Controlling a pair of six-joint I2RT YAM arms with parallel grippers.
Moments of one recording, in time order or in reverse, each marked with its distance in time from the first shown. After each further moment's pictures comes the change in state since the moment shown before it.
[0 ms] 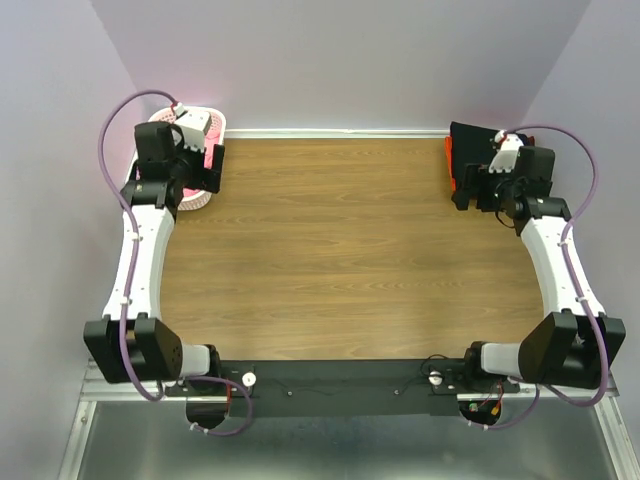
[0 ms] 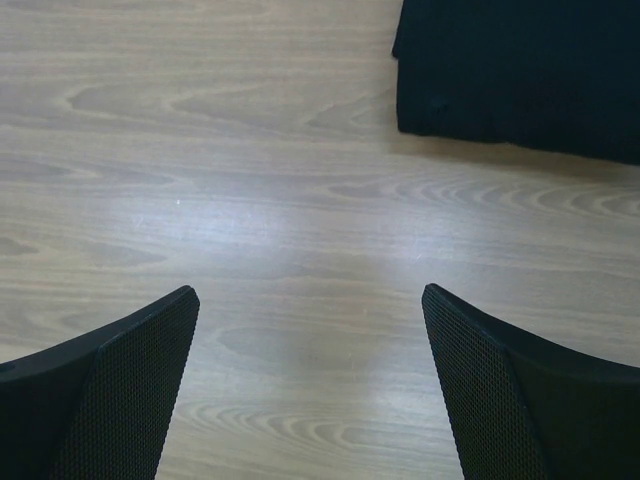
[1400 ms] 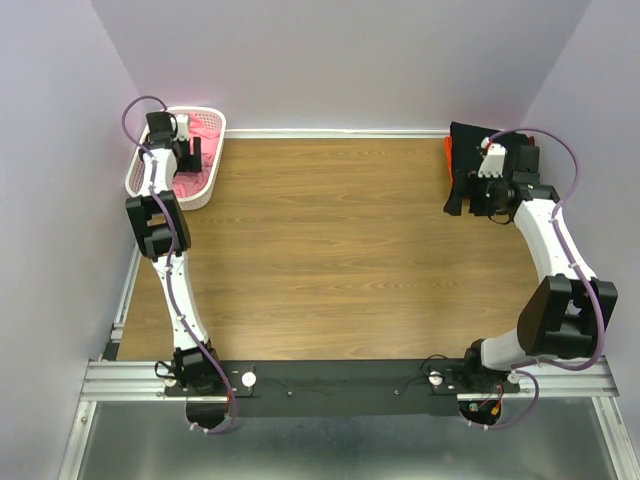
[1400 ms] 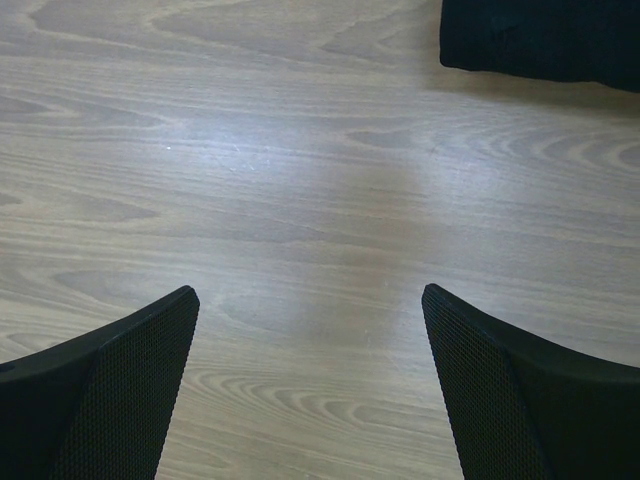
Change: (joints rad) left arm 0.195 1.251 0.946 -0.018 -0.100 -0.043; right arm 0.000 0.170 0.051 -0.104 -0.063 -0.023
